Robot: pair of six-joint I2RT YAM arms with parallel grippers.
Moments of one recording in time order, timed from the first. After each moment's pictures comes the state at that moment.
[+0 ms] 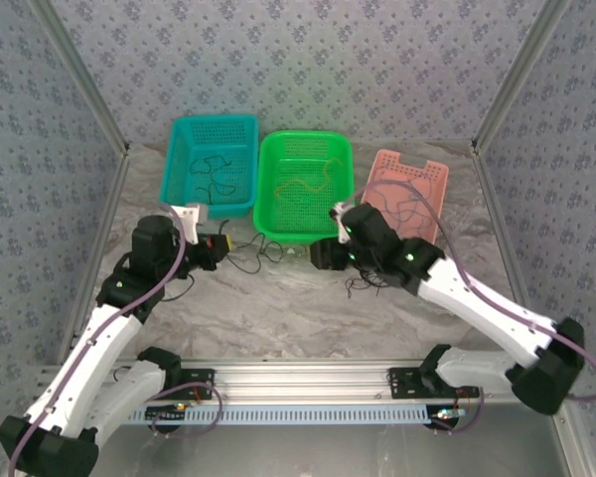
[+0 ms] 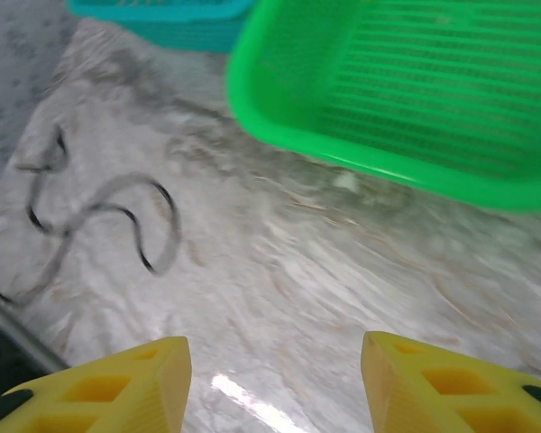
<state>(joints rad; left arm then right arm) -0.38 0.78 0.78 -0.48 0.37 -0.43 0.81 1.23 1.11 -0.61 -0.07 0.49</state>
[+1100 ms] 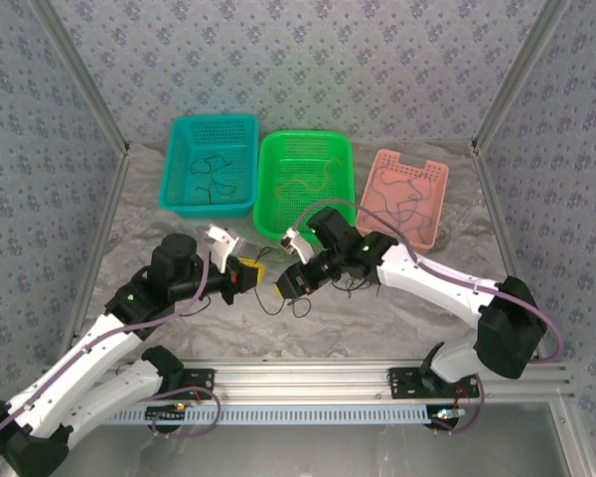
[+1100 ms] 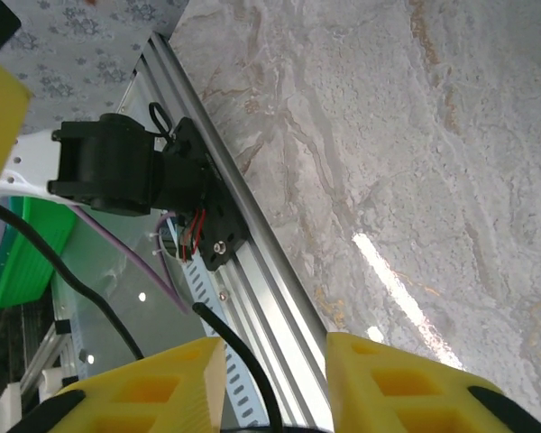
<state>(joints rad) -0.68 0.73 0.73 -0.42 0.44 -0.28 0.85 1.43 1.07 -0.49 -0.67 0.36</state>
